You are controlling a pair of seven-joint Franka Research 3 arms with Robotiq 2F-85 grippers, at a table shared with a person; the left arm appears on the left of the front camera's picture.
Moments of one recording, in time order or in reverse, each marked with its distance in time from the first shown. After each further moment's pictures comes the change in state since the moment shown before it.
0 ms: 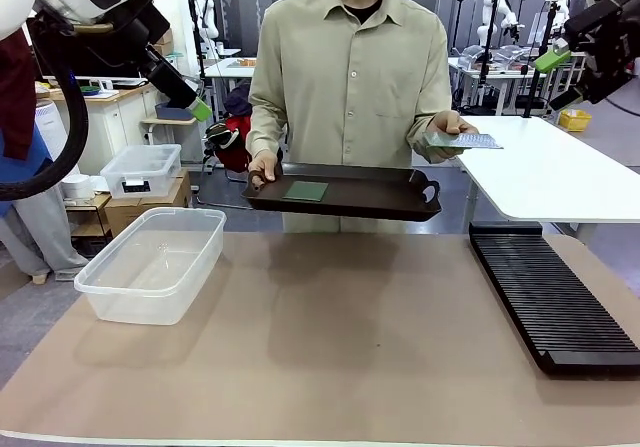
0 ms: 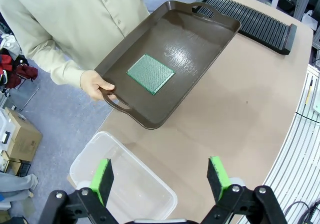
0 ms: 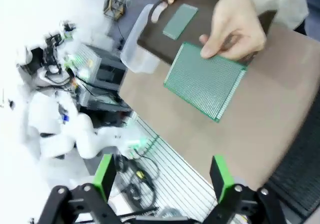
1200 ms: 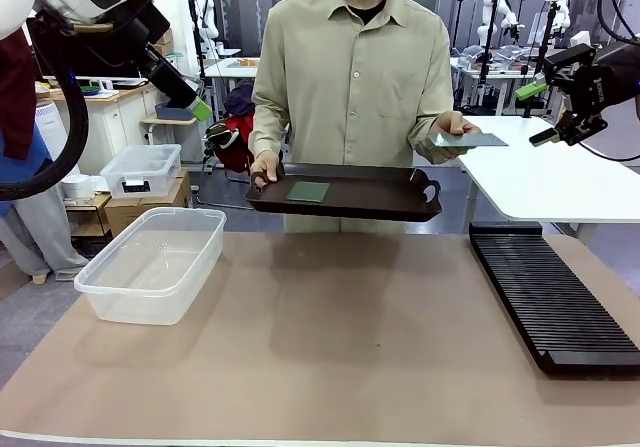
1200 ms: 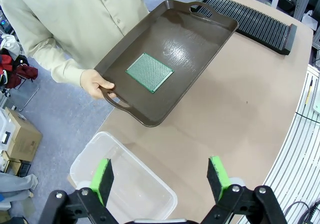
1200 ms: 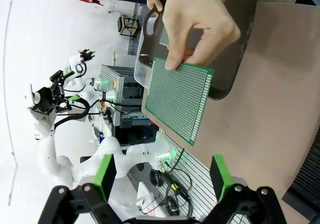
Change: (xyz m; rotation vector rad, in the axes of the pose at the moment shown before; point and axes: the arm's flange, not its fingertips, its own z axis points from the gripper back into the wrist) left arm 0.000 0.000 0.000 0.000 -0.001 0.000; right arm 0.010 -0.069 -0.033 0.124 -0.030 -0.230
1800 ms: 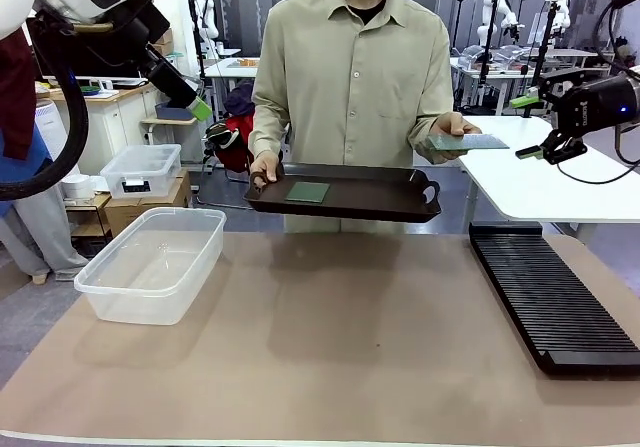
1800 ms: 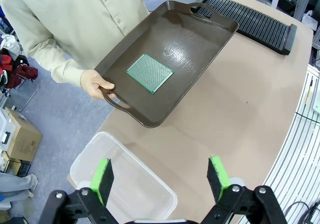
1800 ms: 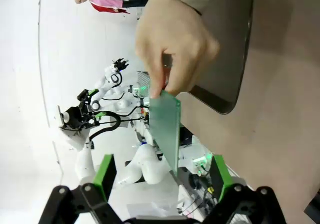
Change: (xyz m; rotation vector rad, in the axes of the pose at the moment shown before) left arm 0.000 0.000 0.000 0.000 0.000 0.000; right arm 0.030 -0.064 -0.021 0.202 0.019 -0.178
